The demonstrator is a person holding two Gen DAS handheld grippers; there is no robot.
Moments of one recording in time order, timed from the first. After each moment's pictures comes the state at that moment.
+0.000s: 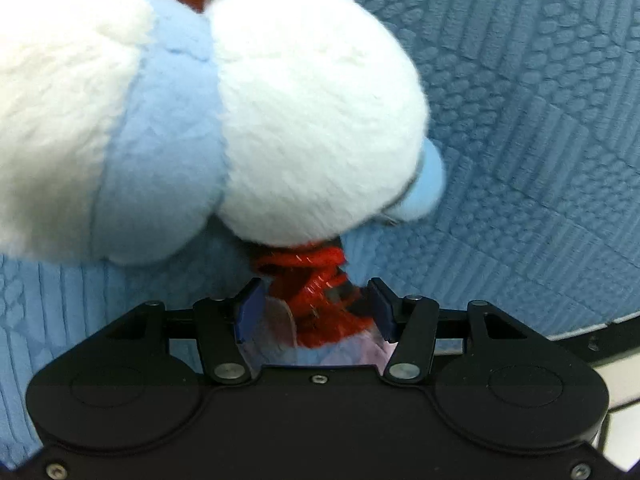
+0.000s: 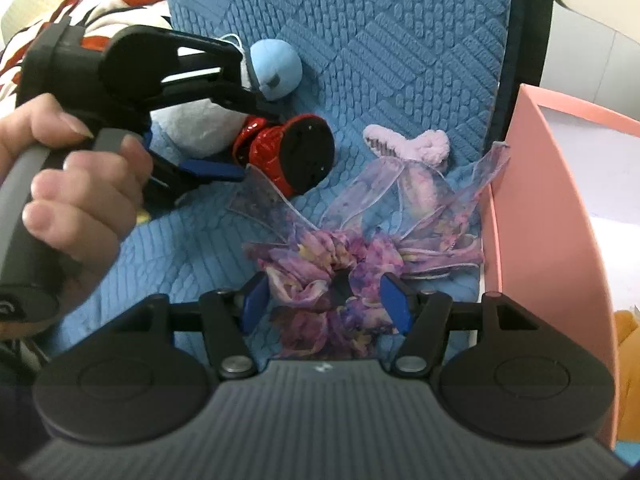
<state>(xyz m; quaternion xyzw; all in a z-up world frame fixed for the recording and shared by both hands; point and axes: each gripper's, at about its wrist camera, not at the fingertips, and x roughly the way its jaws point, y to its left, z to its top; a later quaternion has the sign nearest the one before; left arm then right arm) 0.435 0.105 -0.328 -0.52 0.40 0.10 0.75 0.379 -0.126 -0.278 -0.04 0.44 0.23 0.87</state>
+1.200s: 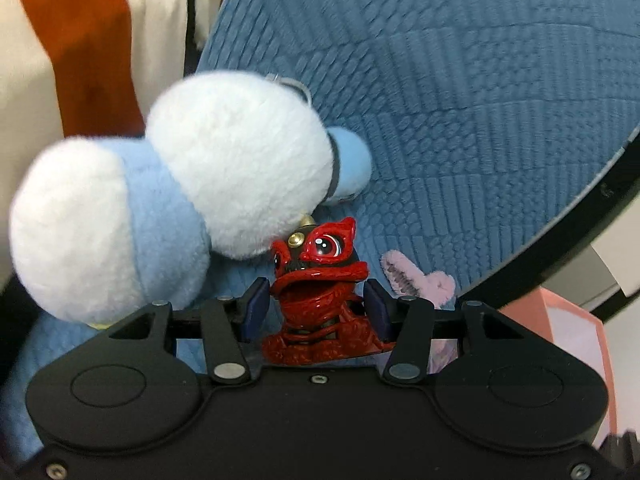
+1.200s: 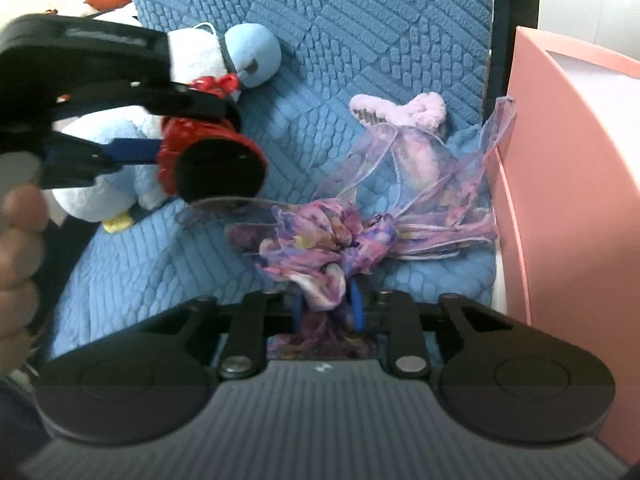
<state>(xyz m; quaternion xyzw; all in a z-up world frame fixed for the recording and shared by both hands) 0.406 0.060 -0.268 -0.27 0.40 0.06 0.87 0.390 -0.126 -0.303 0.00 0.46 0.21 0.86</state>
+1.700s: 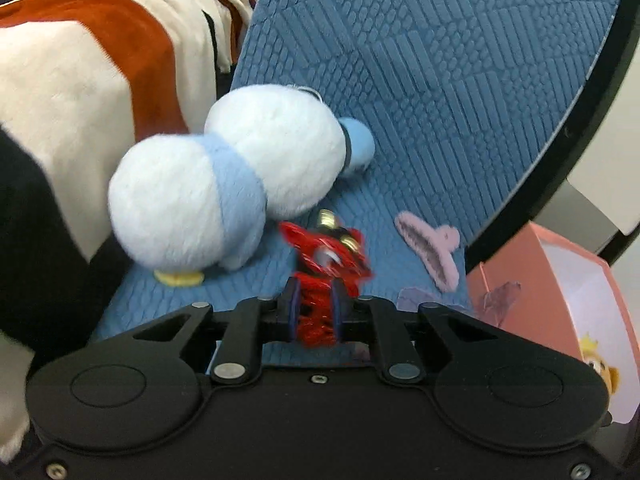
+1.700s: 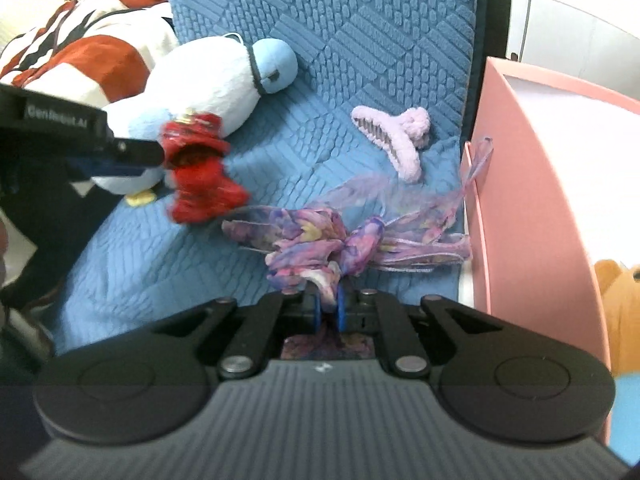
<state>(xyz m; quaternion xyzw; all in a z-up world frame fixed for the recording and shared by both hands) 0.318 0.061 -0.249 -0.21 0.40 0.07 0.89 0.338 -0.143 -0.277 -0.03 0.44 0.21 0.87</state>
